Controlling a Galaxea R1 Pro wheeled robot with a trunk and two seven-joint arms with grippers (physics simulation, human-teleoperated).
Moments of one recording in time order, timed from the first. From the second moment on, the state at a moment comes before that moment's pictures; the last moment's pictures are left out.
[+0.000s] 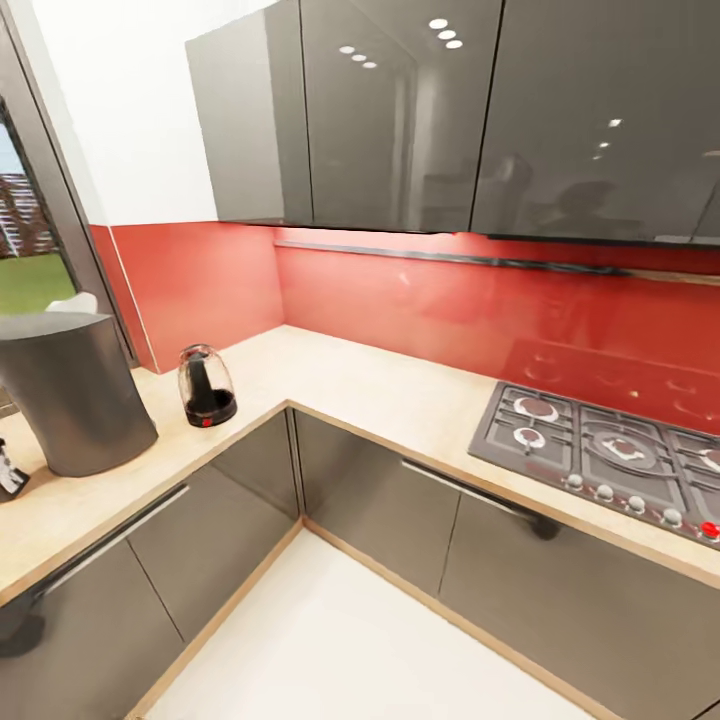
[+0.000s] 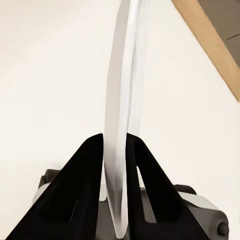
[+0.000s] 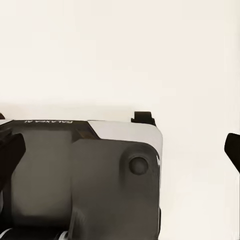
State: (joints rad) left arm -0.22 0.23 0.33 -0.21 0.11 -0.02 -0.59; right arm -0.38 -0.01 0.01 -0.02 -0.03 0.11 0.08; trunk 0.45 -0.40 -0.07
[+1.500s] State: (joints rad) left arm -0.22 0.23 0.34 -0.20 0.11 -0.02 -0.59; right arm -0.38 -0.02 0.01 -0.02 -0.03 0.11 0.08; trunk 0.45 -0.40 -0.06
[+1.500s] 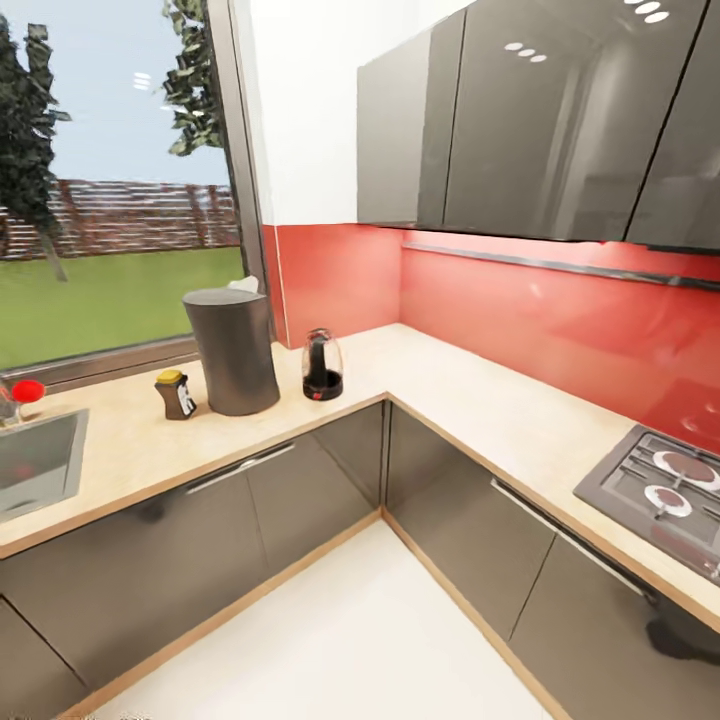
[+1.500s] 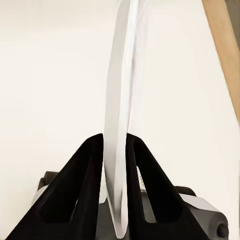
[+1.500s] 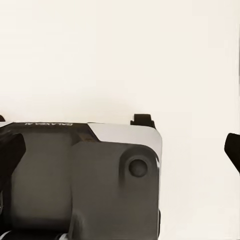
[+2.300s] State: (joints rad) left arm -0.26 0.24 0.33 -0.27 0.12 0.00 -0.75; right arm -0.38 -0.01 0.02 -0.02 -0.03 0.11 0.08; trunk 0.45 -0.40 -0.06
